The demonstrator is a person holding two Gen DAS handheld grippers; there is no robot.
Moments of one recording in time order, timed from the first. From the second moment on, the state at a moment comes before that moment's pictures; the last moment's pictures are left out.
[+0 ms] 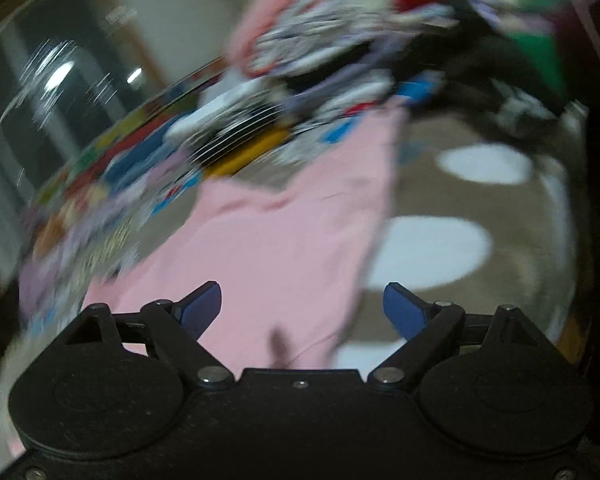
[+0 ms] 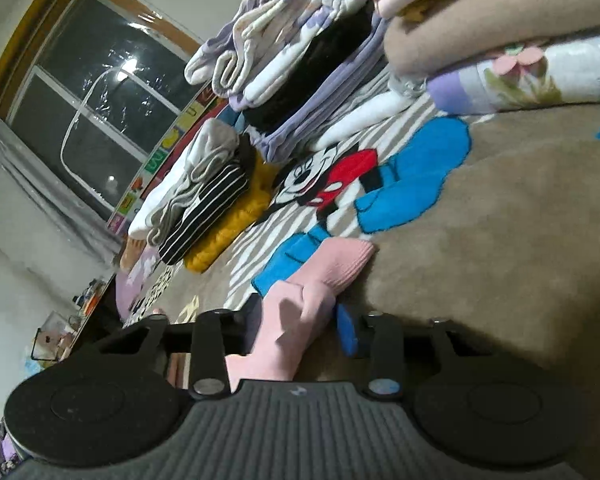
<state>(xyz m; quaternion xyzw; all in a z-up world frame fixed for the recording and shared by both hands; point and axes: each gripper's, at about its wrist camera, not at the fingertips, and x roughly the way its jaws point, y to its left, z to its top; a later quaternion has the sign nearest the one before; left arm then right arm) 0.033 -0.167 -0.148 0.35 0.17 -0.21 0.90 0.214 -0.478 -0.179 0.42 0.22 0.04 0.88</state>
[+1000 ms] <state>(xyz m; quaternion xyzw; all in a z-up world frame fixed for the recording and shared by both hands) 0.049 -0.258 -0.194 0.55 0.15 -0.12 0.81 0.220 -0.500 -0.200 0.49 0.23 0.05 0.84</state>
